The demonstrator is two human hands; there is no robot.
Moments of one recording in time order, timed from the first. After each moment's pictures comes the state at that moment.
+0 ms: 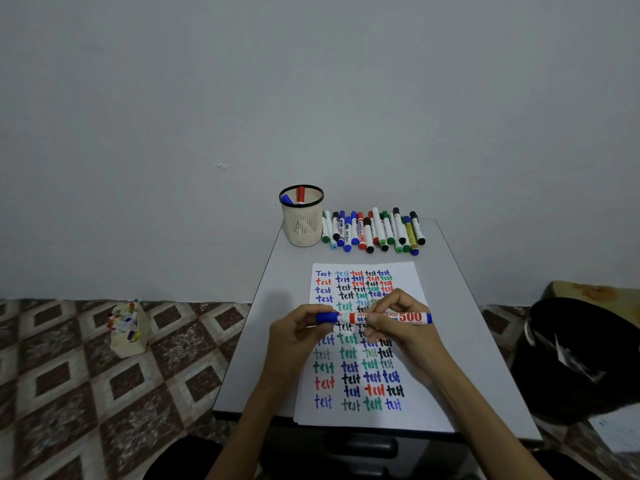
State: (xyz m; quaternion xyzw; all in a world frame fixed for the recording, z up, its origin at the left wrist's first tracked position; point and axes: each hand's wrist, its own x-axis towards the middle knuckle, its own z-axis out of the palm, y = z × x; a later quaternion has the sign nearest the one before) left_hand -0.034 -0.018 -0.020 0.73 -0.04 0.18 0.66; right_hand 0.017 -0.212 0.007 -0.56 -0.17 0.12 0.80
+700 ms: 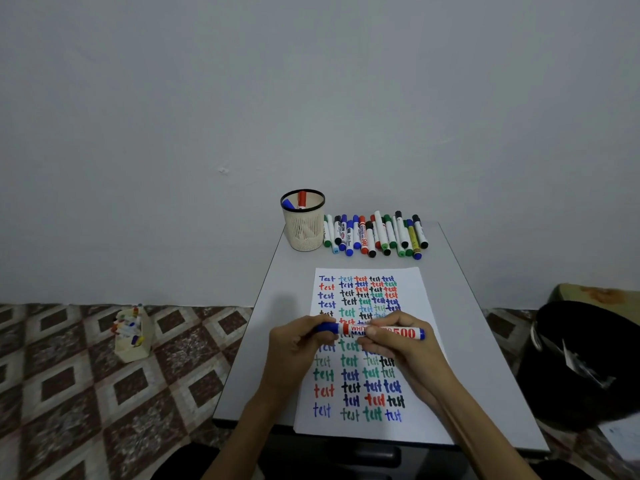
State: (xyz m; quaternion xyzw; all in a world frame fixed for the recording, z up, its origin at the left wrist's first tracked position) left_hand -0.034 -0.014 -0.017 0.79 -0.10 0.26 0.54; right_hand 0.009 -0.213 0.002 -0.55 -0.08 0.15 0.82
